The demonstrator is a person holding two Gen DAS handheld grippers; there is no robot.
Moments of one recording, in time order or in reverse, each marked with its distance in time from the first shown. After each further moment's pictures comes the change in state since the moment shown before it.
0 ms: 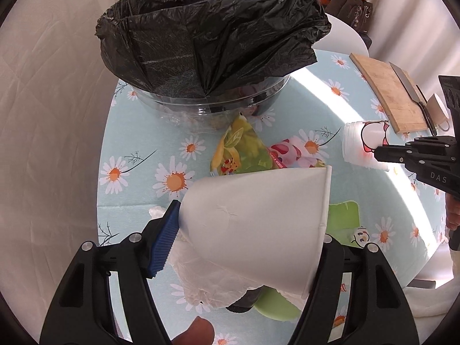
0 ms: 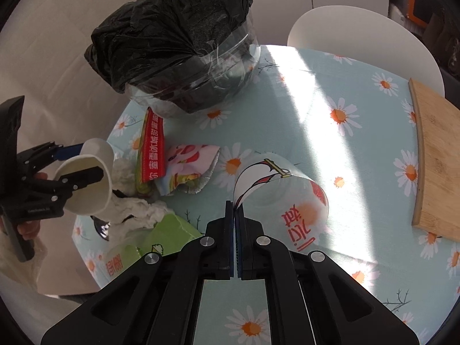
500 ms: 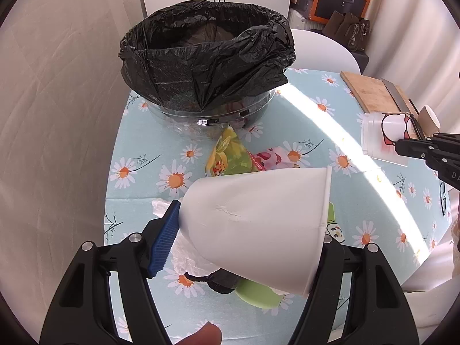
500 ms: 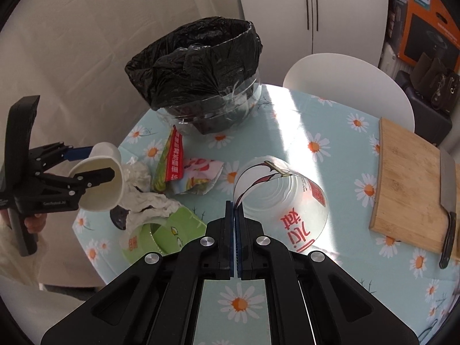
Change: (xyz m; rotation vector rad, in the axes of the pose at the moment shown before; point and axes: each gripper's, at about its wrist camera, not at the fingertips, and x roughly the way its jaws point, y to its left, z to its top) left arm -0.047 -0.019 -0.019 -0.036 -0.100 0.030; right arm -0.082 0.019 -0.017 -0.103 -0.135 -0.074
